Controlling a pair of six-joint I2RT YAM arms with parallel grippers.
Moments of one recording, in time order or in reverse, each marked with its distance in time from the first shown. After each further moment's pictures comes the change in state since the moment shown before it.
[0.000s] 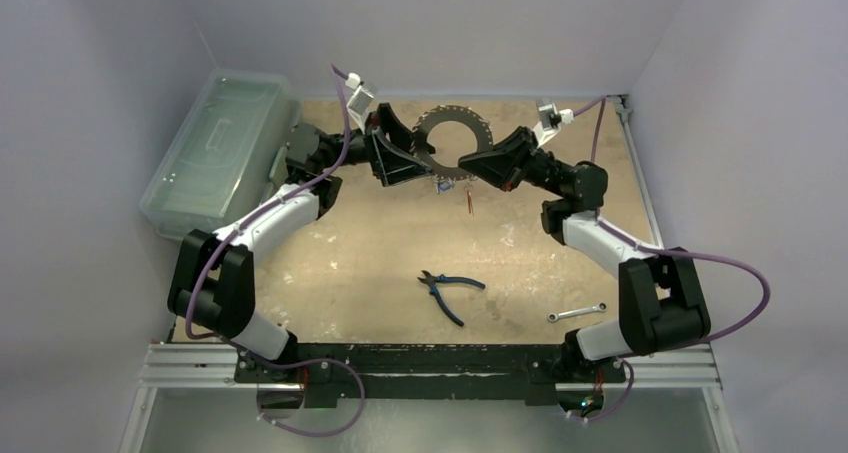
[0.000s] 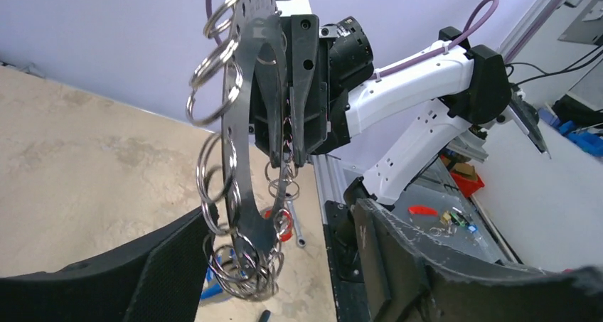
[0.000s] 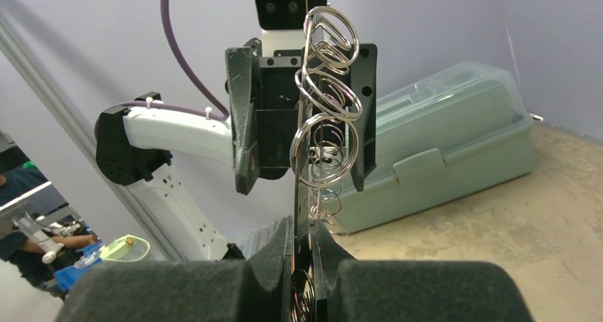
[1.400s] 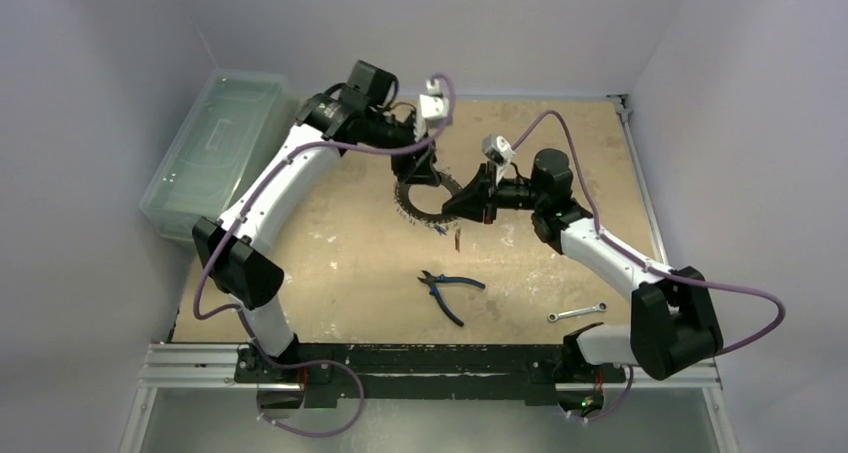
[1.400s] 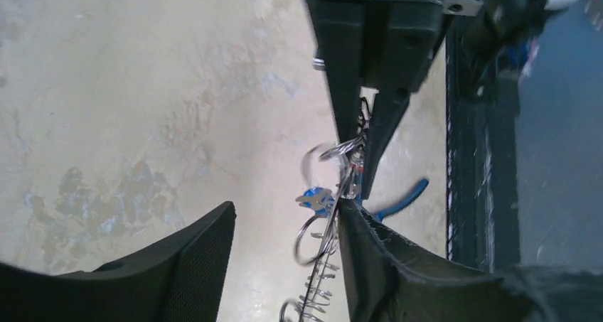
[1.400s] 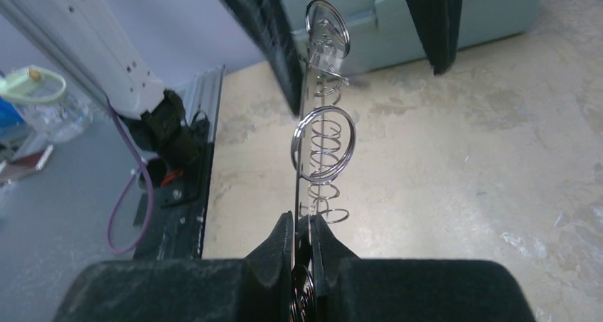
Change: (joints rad) left arm -0.200 0.219 0.874 -2.033 -0.341 1.498; right arm 0.126 -0.113 0.010 -0.992 -0.121 -0.943
